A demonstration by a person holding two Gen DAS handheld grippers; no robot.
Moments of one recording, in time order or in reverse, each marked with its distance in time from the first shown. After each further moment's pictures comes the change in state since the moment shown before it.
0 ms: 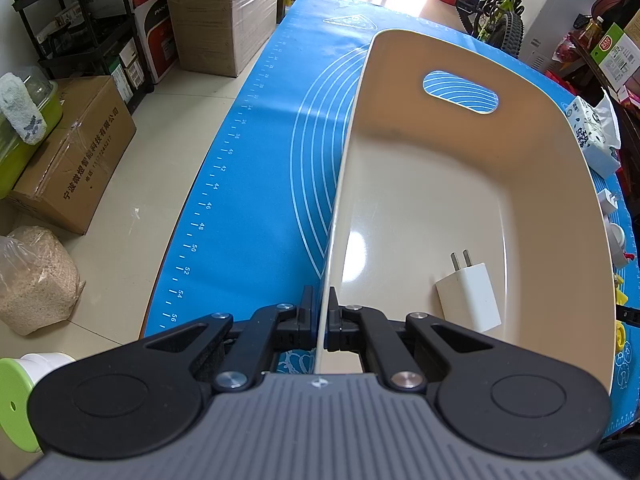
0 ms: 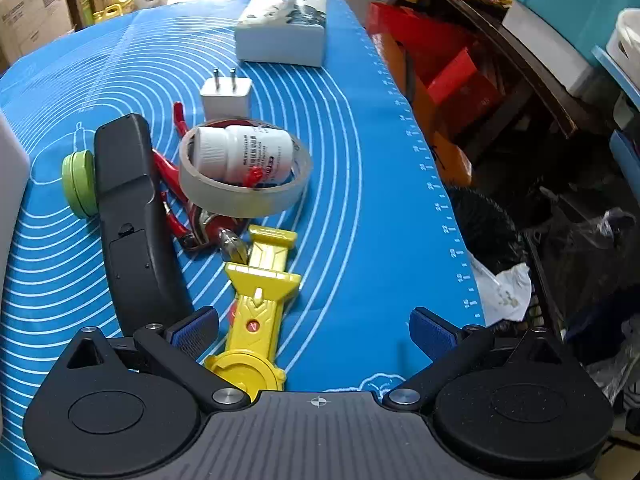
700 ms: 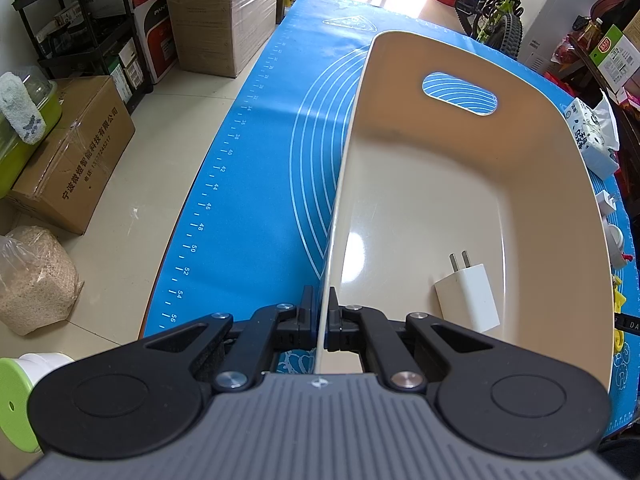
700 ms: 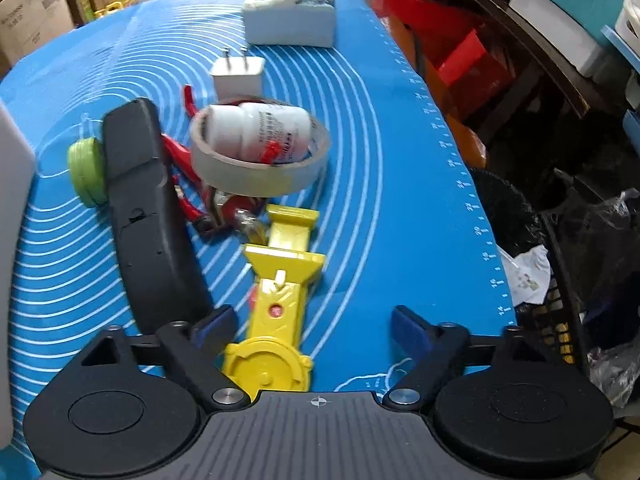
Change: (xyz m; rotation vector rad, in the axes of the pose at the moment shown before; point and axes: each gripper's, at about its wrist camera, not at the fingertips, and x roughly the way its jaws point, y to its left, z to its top) left arm -0.001 0.000 0.001 -0.003 -0.003 -0.002; right arm 0.007 0.007 -0.006 0.025 0.032 0.044
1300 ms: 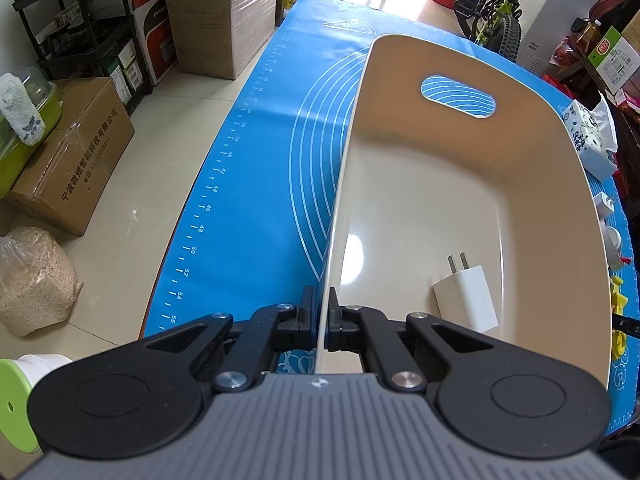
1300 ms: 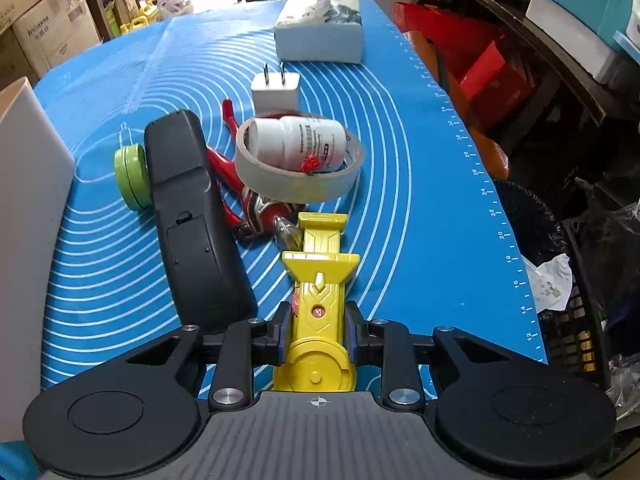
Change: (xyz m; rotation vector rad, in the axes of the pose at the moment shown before) left arm 0.000 0.001 0.000 0.000 -0.005 -0.003; right arm -0.014 0.005 -0.007 0.007 -0.051 0.082
